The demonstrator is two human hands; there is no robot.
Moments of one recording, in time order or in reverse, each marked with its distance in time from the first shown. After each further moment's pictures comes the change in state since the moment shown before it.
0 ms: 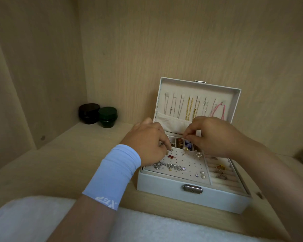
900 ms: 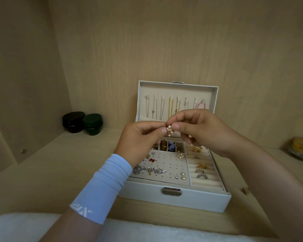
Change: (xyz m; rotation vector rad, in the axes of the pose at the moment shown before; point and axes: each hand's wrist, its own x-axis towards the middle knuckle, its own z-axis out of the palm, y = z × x) left_hand 0.014 0.035 0.016 -0.917 0.301 -0.146; right_hand -0.022 0.005 -0.023 1.045 0.028 0.072
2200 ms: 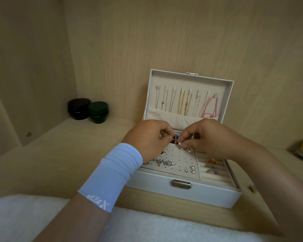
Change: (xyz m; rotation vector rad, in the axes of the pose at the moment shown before) left_hand 0.001 -0.009 -0.009 0.697 -0.217 0.032; right_hand 0.007 0.028 0.005 -0.757 -0.137 0.030
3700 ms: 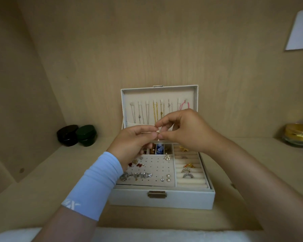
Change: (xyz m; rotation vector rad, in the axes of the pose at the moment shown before) left_hand 0.018 0.036 -0.002 -0.724 -0.051 -0.367; right_hand -0.004 0.012 -0.016 0.437 0.330 -0.058
